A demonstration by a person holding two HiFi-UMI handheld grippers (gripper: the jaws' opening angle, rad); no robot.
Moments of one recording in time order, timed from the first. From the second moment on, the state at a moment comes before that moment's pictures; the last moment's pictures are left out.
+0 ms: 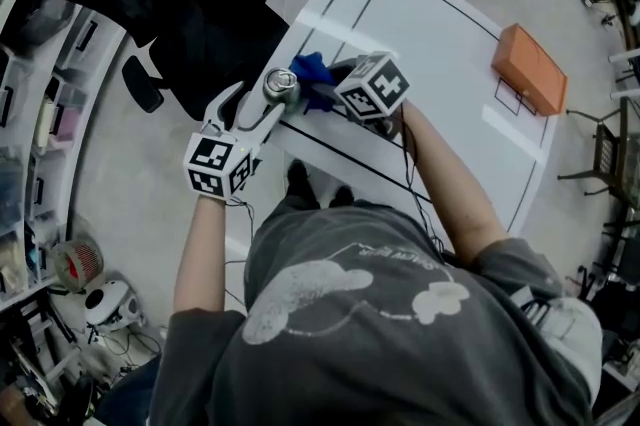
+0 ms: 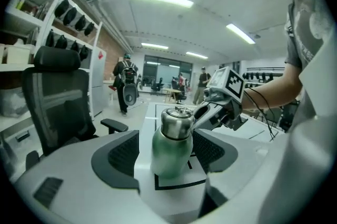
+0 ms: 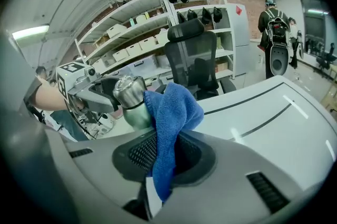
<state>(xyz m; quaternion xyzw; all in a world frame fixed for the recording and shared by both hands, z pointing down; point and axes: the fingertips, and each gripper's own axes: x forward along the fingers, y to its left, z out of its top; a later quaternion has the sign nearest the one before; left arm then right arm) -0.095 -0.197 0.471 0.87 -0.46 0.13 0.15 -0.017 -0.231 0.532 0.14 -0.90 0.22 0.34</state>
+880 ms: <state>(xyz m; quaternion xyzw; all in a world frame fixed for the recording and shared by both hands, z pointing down) -0.073 -0.214 0.490 0.75 -0.63 0.13 0.16 0.027 -0.215 0.493 0.19 -0.91 0.20 0.31</state>
